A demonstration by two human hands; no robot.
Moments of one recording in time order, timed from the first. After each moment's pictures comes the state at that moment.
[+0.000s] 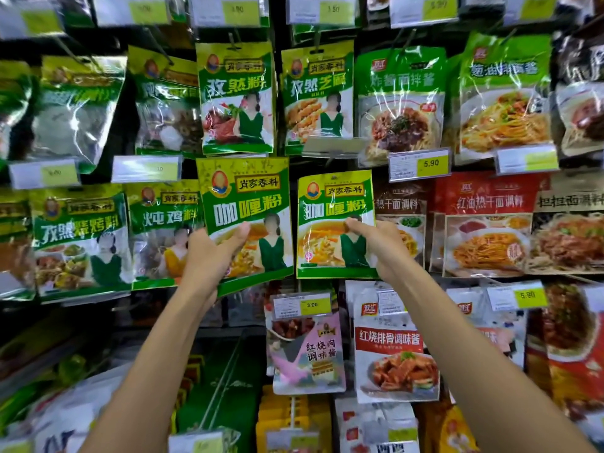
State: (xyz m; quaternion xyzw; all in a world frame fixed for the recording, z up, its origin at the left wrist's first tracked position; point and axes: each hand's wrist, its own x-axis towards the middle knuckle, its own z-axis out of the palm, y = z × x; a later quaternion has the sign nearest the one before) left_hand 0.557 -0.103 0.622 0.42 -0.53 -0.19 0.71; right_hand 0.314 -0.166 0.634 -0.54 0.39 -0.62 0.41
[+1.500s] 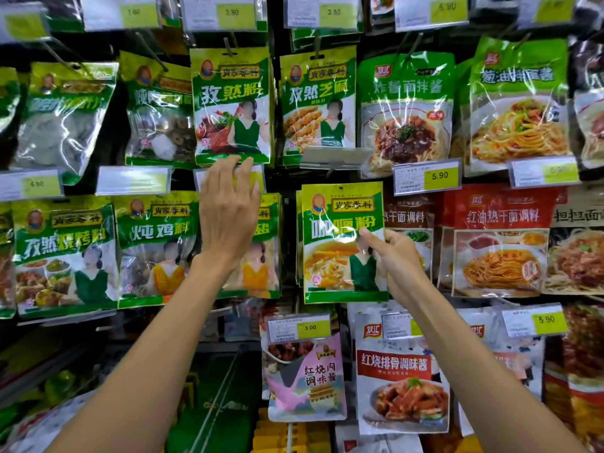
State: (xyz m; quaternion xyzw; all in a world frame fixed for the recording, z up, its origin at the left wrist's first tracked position) left_hand 0.538 -0.165 0.684 0.46 -0.55 0.49 0.49; right_hand 0.295 -0.176 0.630 -0.57 0.36 -0.65 0.35
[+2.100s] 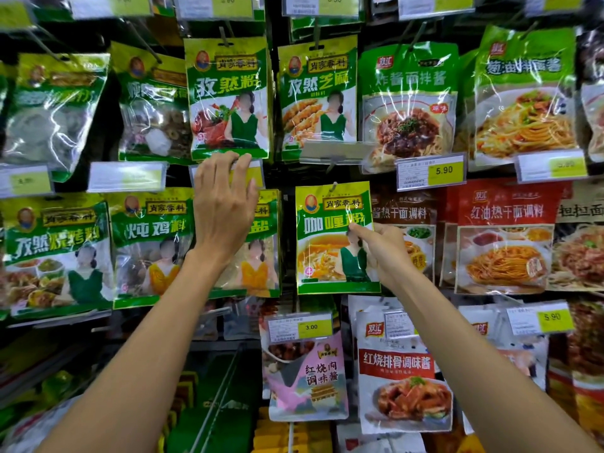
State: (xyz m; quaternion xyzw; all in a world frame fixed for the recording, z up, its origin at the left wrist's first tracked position) left_hand 0.551 -0.182 0.686 0.41 -0.54 0.55 0.50; right_hand 0.316 -0.186 0.644 -0.56 0.42 -0.63 0.34
